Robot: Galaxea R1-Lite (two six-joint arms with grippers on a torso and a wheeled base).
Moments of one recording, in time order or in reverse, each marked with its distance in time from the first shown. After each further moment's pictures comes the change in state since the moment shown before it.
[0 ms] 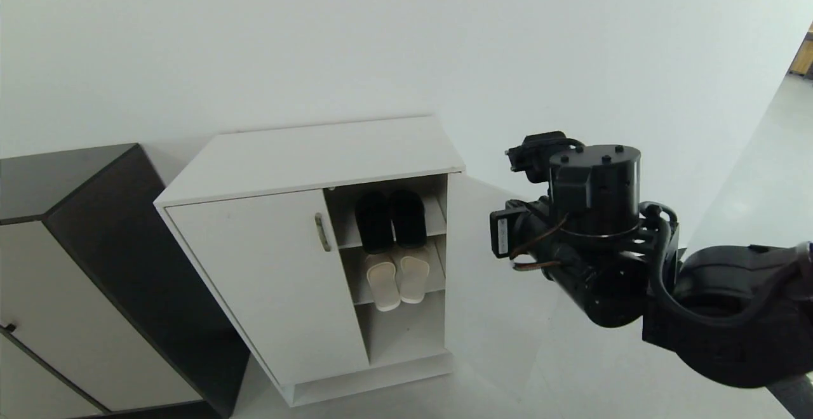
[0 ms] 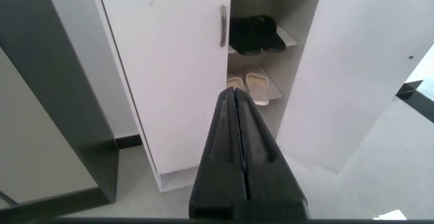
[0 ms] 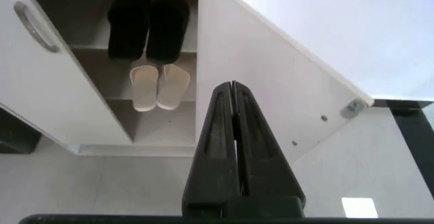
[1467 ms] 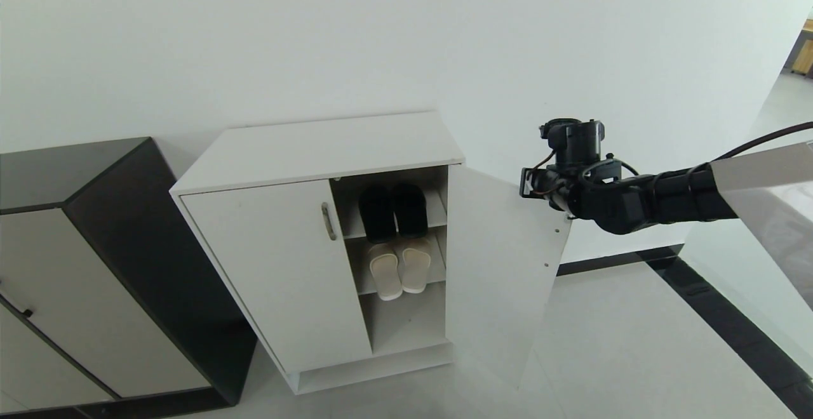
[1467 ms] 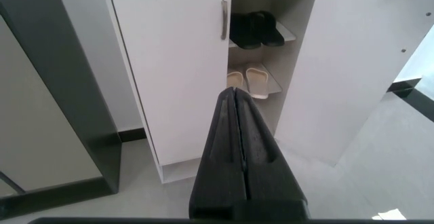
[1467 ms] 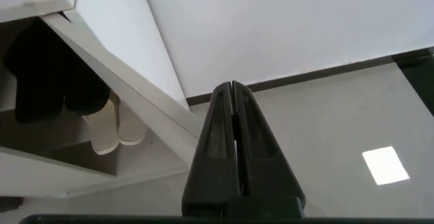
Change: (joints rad) left arm 0.000 0.000 0.000 0.000 0.000 0.000; right arm -0.408 0.411 -0.583 0.246 0.266 0.113
